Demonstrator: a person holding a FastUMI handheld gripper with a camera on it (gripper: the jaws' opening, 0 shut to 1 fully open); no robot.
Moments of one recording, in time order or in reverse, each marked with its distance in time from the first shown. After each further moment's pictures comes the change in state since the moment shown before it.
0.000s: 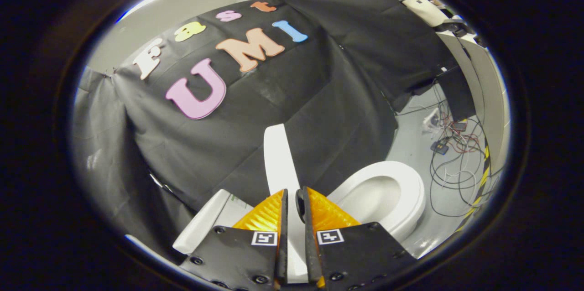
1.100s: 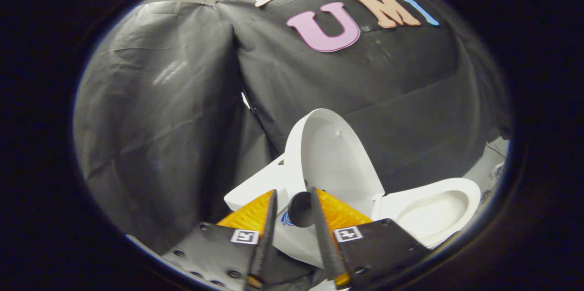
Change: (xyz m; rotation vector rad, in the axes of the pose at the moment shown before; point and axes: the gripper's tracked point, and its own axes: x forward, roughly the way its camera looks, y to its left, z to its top) arm -0.018 0.171 -0.105 -0.426 0.333 0.569
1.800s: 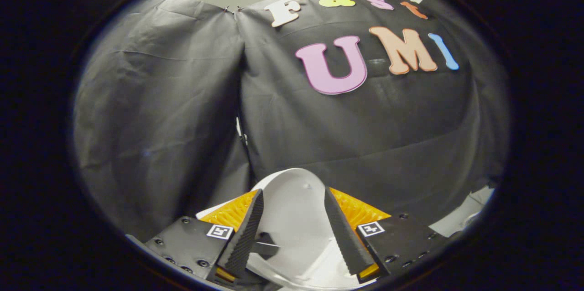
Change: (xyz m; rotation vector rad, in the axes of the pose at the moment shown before) arm -0.042 -0.115 0.137 -0.218 -0.173 -0.069
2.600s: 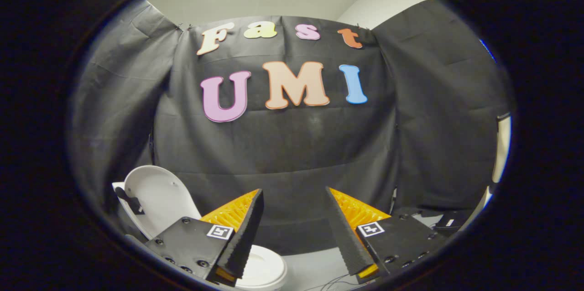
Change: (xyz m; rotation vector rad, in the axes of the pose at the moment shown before) arm -0.175 -0.355 0.040 -0.092 -0.115 -0.376
